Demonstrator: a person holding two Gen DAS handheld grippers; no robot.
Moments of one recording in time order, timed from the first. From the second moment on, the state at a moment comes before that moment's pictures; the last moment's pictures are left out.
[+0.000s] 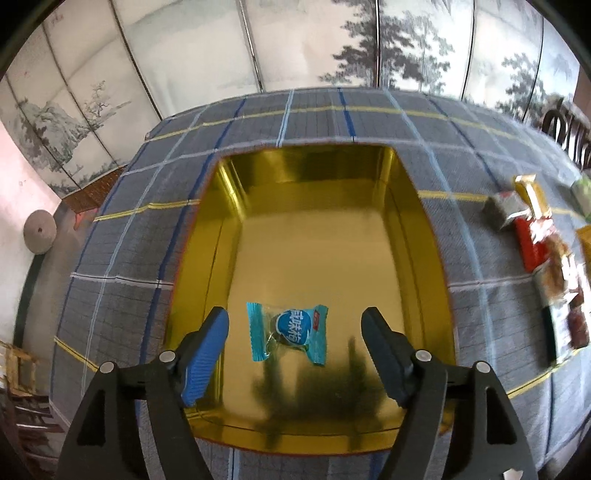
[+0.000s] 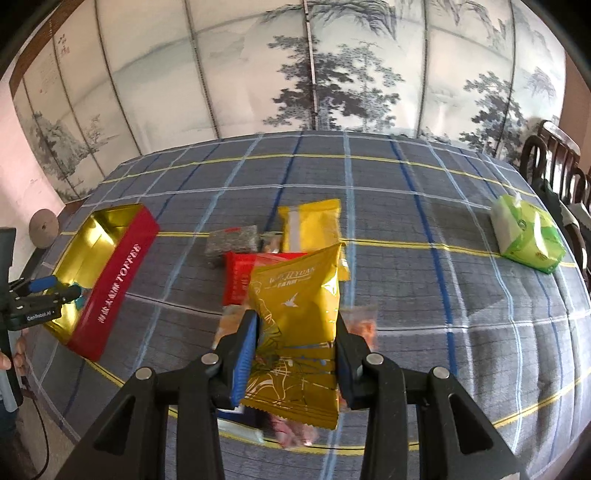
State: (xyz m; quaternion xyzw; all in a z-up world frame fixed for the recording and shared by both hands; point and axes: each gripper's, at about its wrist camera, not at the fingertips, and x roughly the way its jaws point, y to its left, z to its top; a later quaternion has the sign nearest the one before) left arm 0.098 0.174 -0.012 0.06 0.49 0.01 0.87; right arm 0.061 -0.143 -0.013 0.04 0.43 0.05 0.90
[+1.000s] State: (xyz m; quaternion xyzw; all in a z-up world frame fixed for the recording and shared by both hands) left arm 0.020 0.256 0.025 -0.04 0.46 0.13 0.88; right arm 0.093 0.079 -0.002 -0.04 0.43 0.21 0.88
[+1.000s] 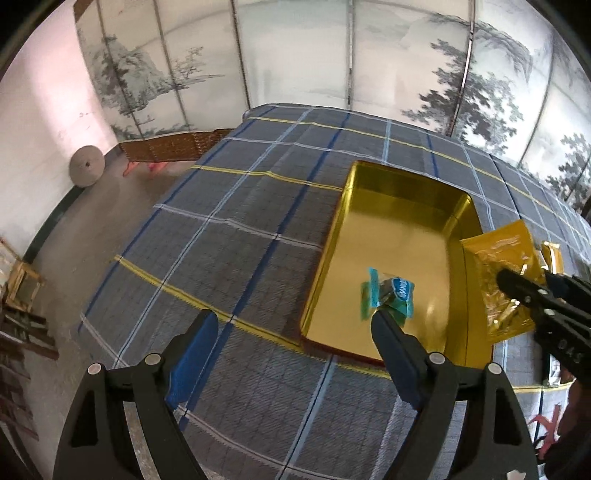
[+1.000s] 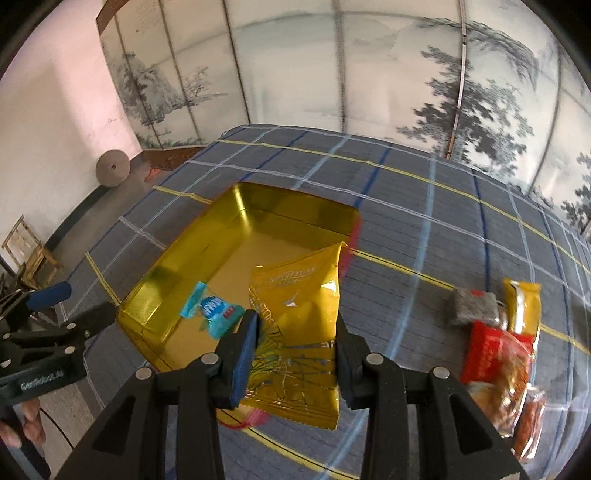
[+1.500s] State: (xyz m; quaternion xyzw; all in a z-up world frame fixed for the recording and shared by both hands) left arm 0.002 0.295 0.022 -0.09 0.46 0.19 0.87; right arm 0.093 0.116 -0.018 -0.09 0.43 0.24 0.87
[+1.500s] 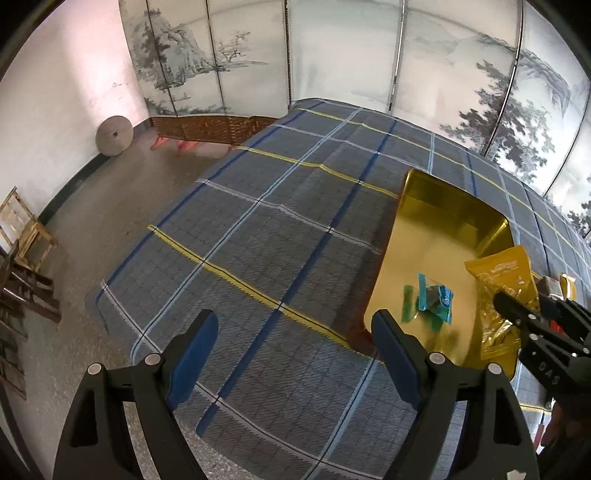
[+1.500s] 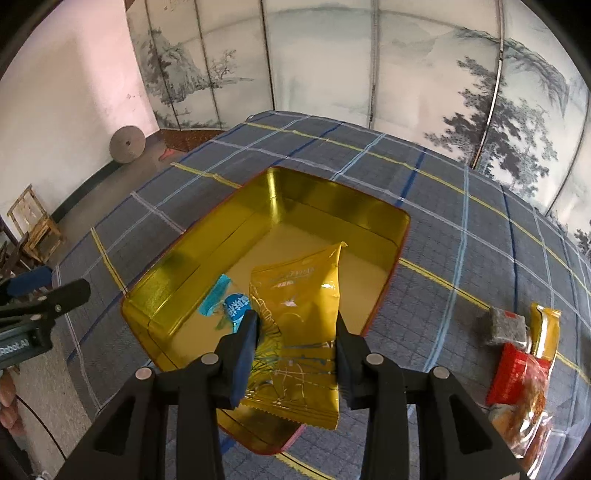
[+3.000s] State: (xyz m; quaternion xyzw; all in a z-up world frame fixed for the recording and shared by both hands) left arm 0.002 0.245 0.023 -0.07 0.46 0.16 0.87; right arm 0.065 0.064 0.000 -0.11 0.40 0.23 0.88
